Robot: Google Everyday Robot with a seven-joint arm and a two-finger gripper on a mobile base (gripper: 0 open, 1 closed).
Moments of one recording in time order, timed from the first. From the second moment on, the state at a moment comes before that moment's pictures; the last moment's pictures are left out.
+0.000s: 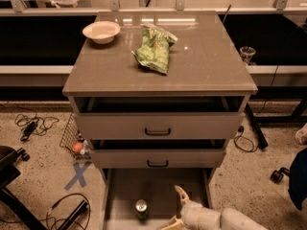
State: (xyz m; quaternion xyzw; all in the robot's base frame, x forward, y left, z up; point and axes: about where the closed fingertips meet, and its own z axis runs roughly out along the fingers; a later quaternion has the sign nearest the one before) arm 0.428 -0.060 0.363 -0.39 0.70 0.35 0.49
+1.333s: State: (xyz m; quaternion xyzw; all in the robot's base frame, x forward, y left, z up) arm 0.486 -0.003 0.270 -0.46 0.63 0.38 0.49
